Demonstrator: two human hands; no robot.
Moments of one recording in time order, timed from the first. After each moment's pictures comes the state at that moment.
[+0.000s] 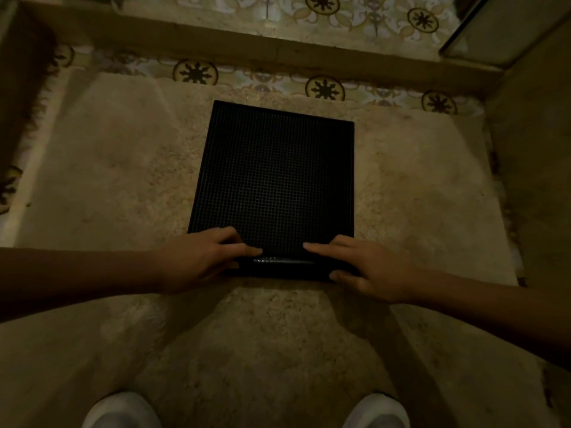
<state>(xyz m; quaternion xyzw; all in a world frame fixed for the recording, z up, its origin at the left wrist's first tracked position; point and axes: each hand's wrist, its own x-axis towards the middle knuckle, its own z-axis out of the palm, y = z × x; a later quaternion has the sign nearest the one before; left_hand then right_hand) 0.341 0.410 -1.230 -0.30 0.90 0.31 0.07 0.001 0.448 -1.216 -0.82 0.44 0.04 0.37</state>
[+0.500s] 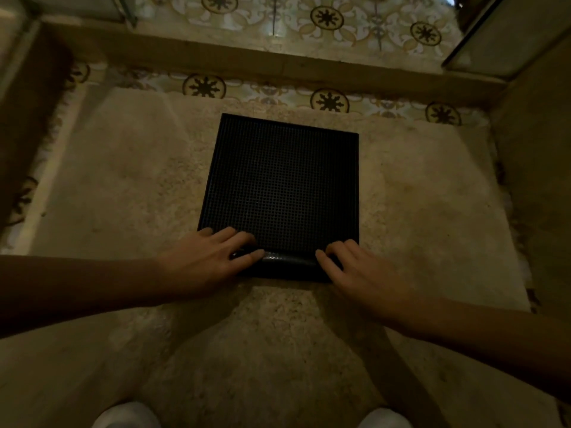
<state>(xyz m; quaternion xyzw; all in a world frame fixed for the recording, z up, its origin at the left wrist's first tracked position) 0.333 0.409 -1.213 -0.26 0.95 0.05 0.17 0.030 0.462 -1.214 -0.89 0.43 0.14 0.02</state>
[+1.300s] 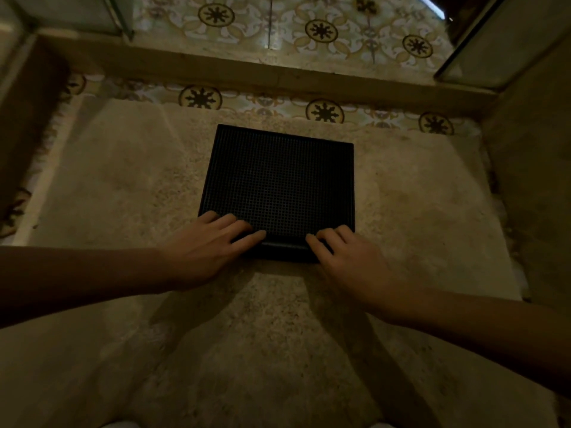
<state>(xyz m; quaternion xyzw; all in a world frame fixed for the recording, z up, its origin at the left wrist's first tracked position) 0.330 0.378 -1.231 -0.27 0.96 0.00 0.12 0.044 0.430 -1.210 -0.87 0.47 0.14 0.00</state>
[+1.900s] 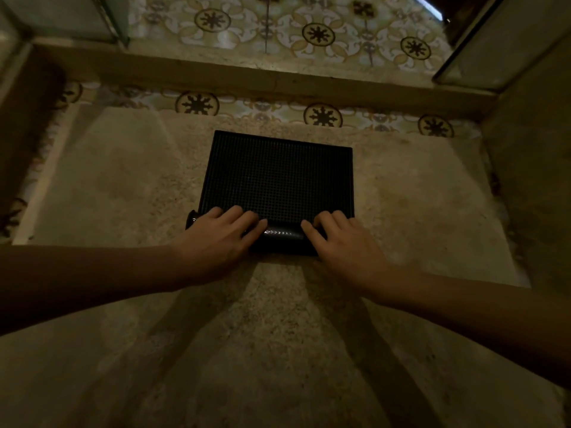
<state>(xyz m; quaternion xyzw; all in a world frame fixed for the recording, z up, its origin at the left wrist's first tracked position) 0.308 0.362 -1.221 -0.31 0.94 -0.05 0.11 0.046 0.394 -1.219 -0.87 0.48 0.14 0.01</state>
